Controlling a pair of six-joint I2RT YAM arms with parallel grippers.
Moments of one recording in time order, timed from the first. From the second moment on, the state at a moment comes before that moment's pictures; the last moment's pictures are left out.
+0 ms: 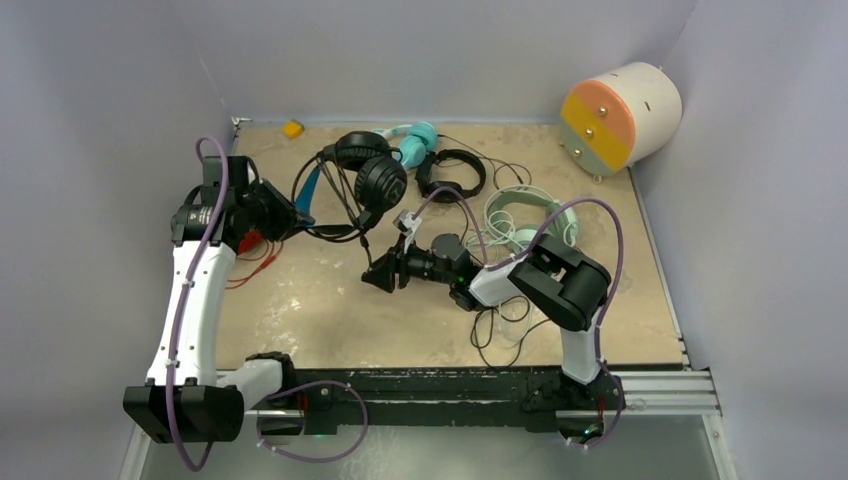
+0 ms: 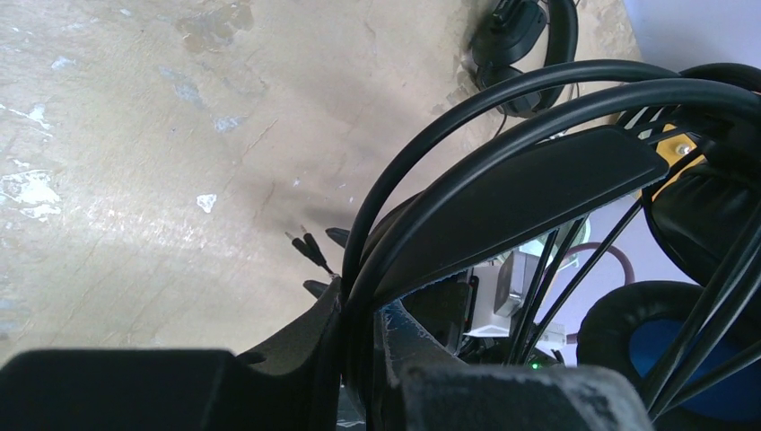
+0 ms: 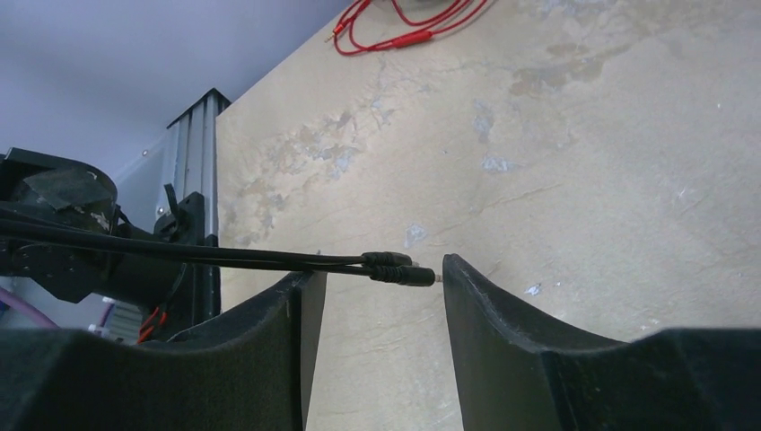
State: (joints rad) left arm 0.03 1.12 1.27 -0.98 0.29 -0.82; right arm 0.89 1.94 0.81 1.02 -0.42 0.49
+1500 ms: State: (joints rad) left arm 0.03 1.10 1.11 -0.61 0.36 -0.75; right arm 0.87 1.70 0.61 0.80 -0.30 2.02
